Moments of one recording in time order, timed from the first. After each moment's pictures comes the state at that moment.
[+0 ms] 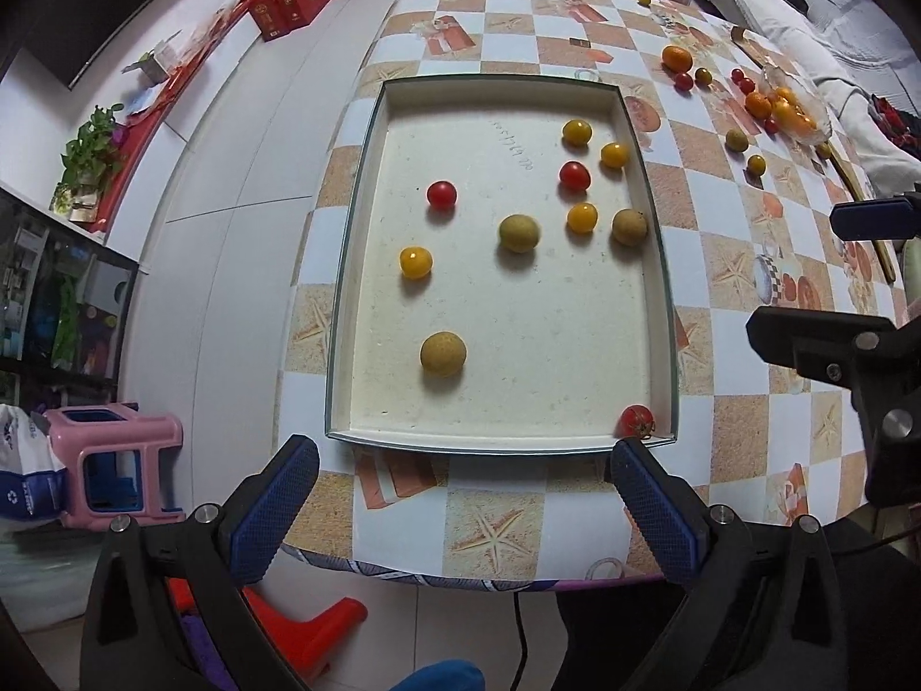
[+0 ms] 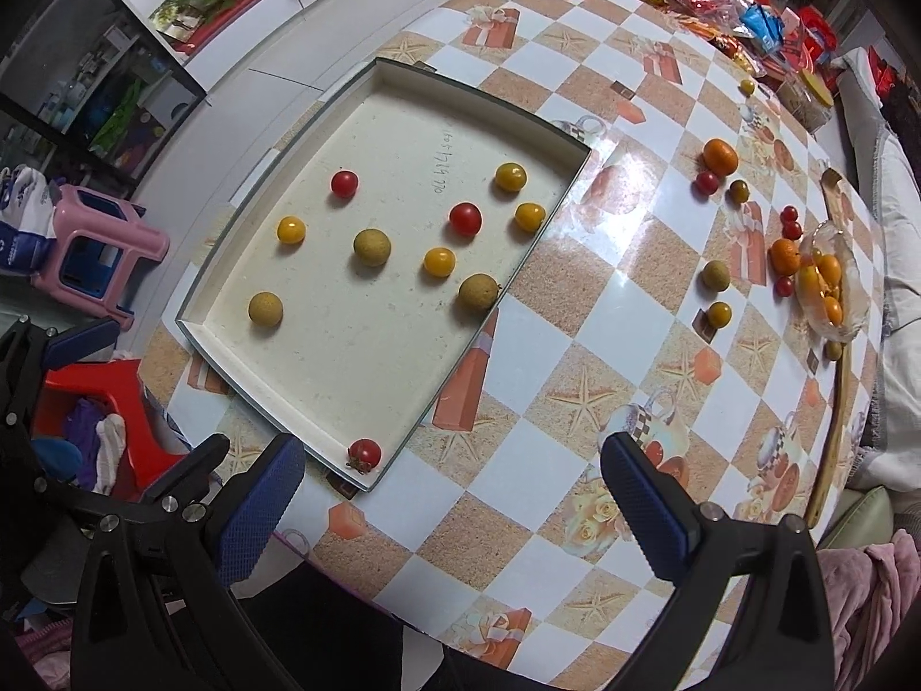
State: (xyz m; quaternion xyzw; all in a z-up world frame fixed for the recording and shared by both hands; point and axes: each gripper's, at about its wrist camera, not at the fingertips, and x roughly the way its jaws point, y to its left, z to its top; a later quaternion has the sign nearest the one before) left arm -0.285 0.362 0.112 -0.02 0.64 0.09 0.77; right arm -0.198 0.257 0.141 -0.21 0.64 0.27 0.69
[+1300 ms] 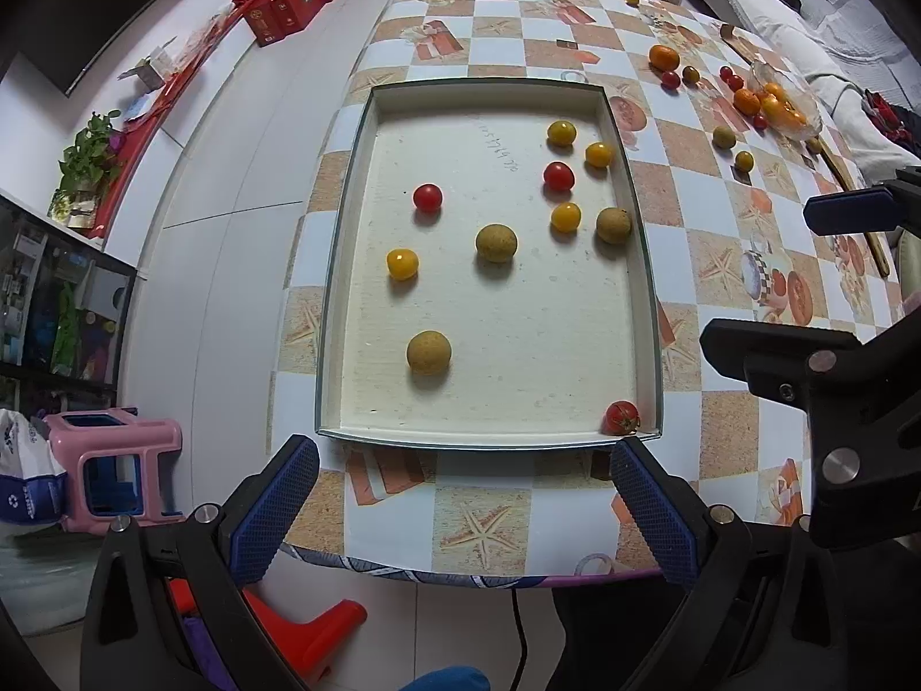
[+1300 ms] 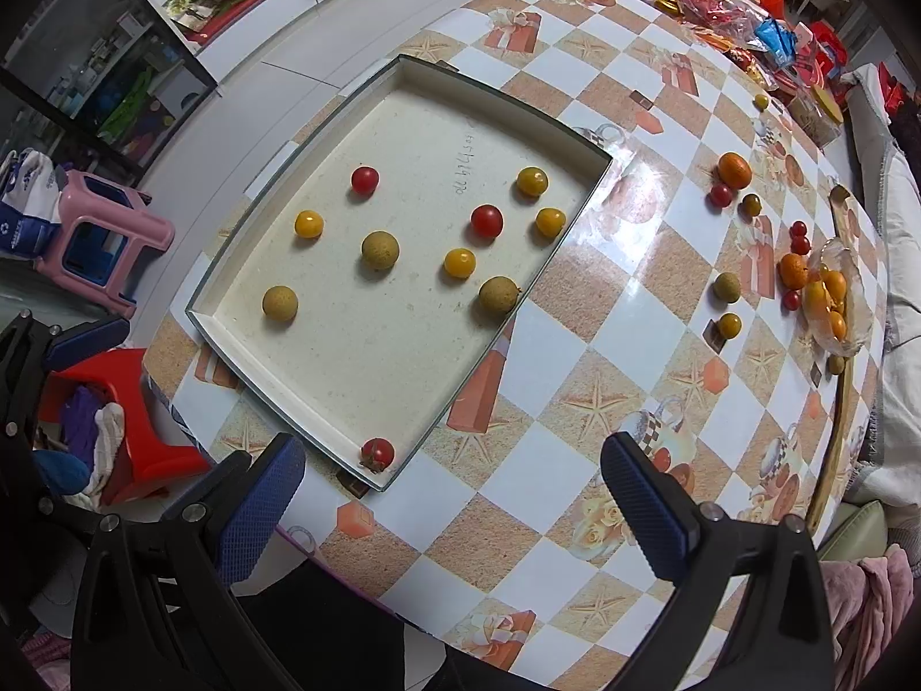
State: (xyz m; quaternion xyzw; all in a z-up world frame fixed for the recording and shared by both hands) left arm -0.287 0.353 0.116 -0.02 0.64 0.09 0.77; right arm -0.206 0.266 0.142 -0.22 0.64 0.28 0.68
